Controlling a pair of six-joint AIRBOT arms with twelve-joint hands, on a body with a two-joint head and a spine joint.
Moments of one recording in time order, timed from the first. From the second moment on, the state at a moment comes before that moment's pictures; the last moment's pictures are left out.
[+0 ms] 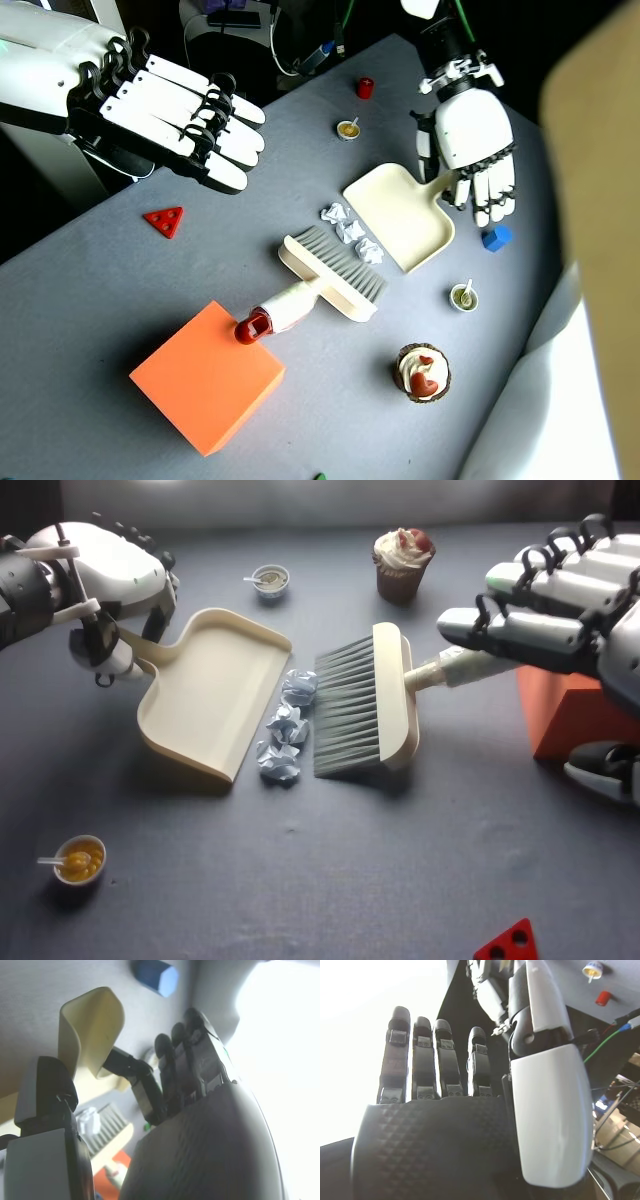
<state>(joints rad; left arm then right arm) 0.37 -1.15 1.43 2.20 0.15 -1.04 -0.45 -0.56 0.41 -2.53 -0.62 1.25</state>
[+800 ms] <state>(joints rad) 0.37 -1.13 1.43 2.16 0.17 -1.04 -0.55 -0.87 0.50 -2.41 -1.05 0.98</state>
